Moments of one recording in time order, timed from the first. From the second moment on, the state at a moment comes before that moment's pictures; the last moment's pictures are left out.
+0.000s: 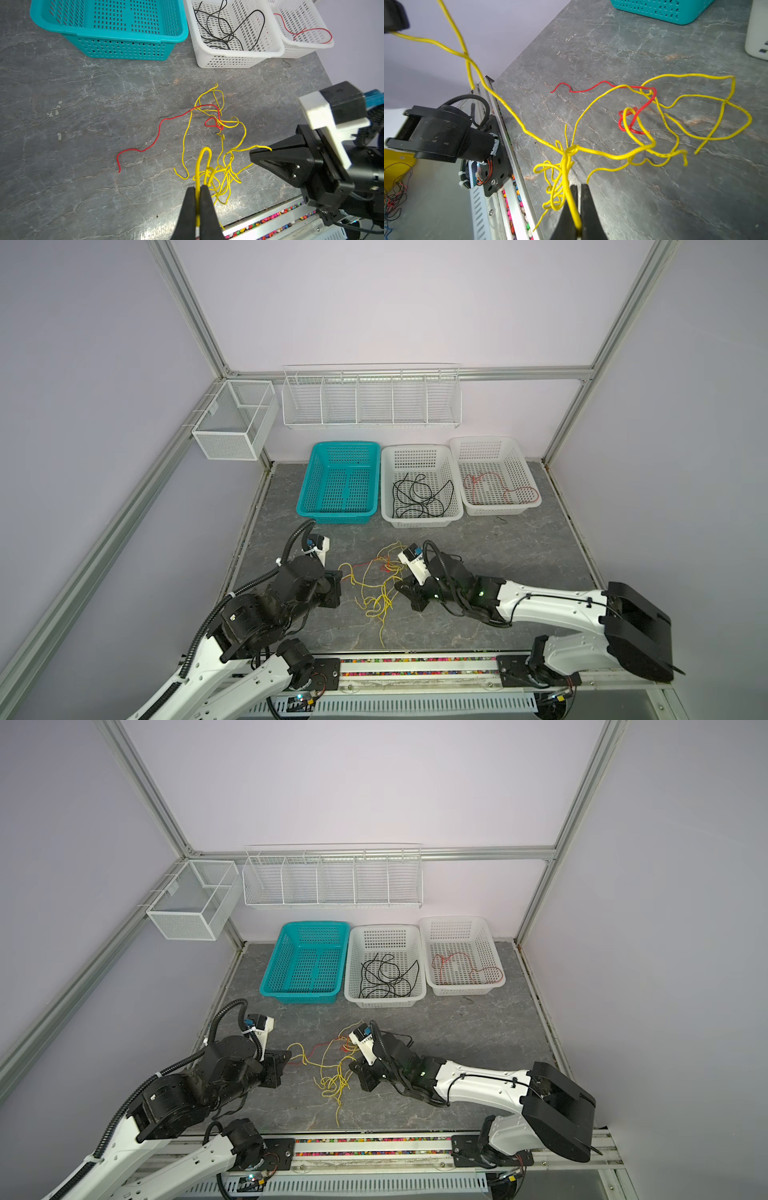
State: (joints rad) left arm -0.83 0.61 0.92 -1.03 -0.20 -0.60; right arm 1.07 1.36 0.68 0.11 -0.13 0.44
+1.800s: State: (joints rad) left arm -0.83 0.57 0.94 -1.09 0.35 -0.57; right arm 0.83 1.49 0.82 -0.07 -0.18 0.40
